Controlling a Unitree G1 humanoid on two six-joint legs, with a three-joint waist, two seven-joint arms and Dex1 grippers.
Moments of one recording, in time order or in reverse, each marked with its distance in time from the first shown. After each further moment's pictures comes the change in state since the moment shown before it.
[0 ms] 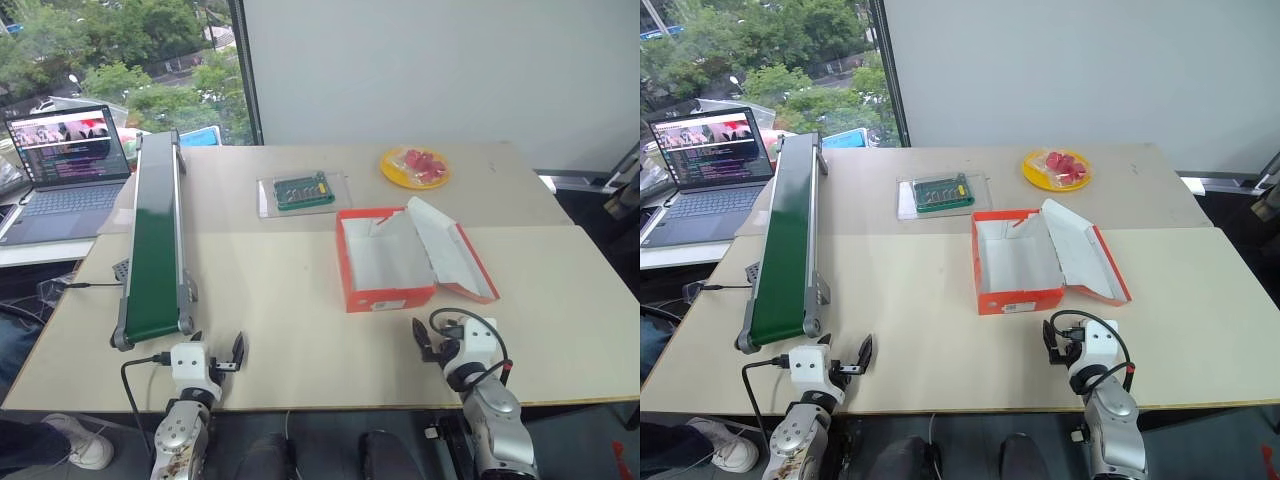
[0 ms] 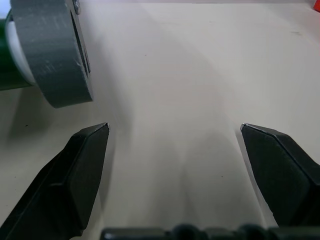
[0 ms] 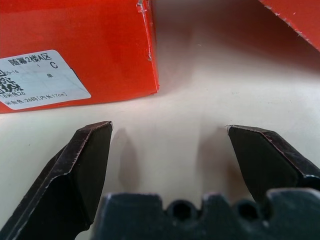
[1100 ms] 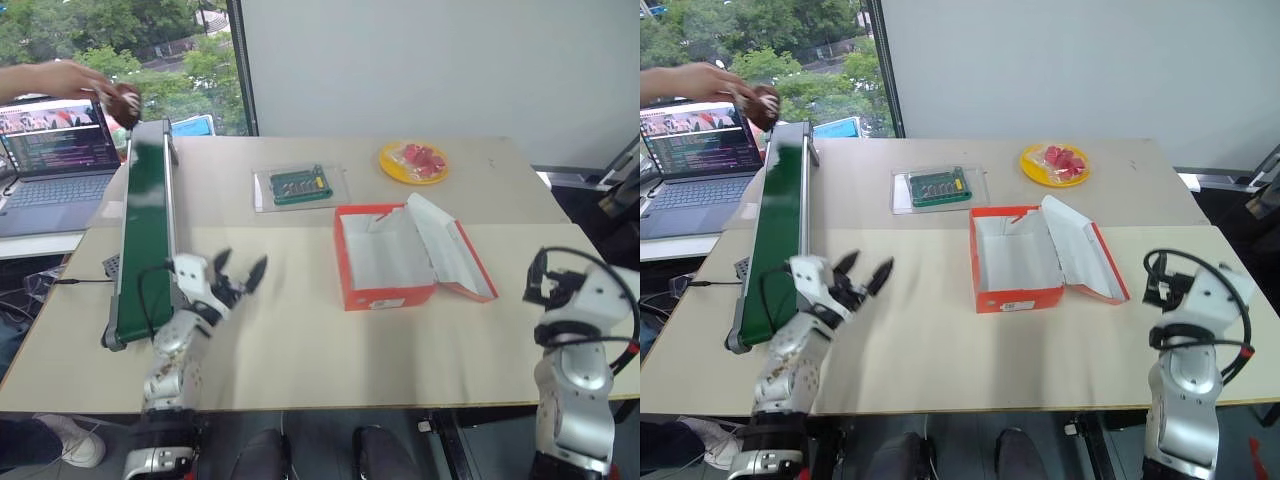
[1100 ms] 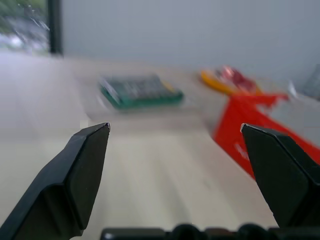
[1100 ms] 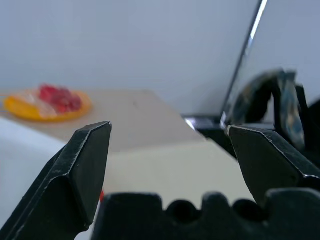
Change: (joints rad) left arm -0.468 0.127 0.076 -0.086 -0.227 0.236 -0.217; right arm -0.139 -0.176 -0.185 -0.405 -0.030 0.085 -0.370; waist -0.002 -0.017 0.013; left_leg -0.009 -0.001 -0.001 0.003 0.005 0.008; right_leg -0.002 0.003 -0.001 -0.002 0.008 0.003
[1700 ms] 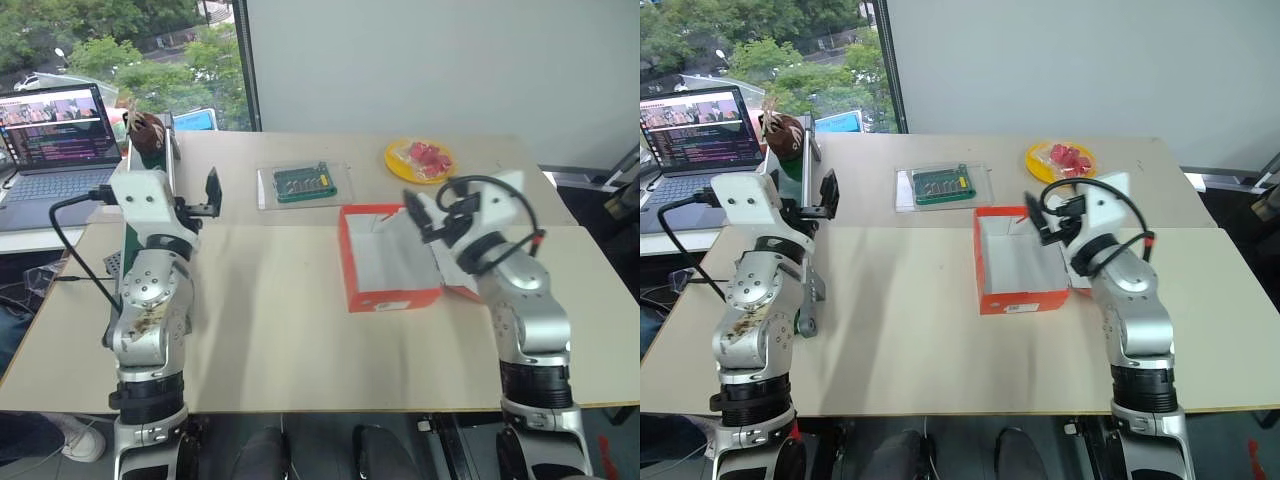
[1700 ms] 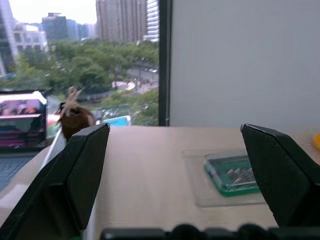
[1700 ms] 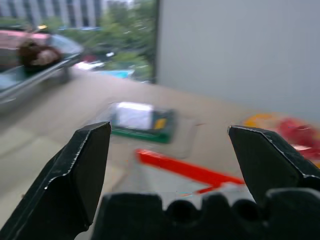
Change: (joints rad) left arm -0.096 0.016 0.063 -0.461 0.151 0.477 0.458; right arm -0.394 -0.074 0.334 0.180 0.258 0.256 0.471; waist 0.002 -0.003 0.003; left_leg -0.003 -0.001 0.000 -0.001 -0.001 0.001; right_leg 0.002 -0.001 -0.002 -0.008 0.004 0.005
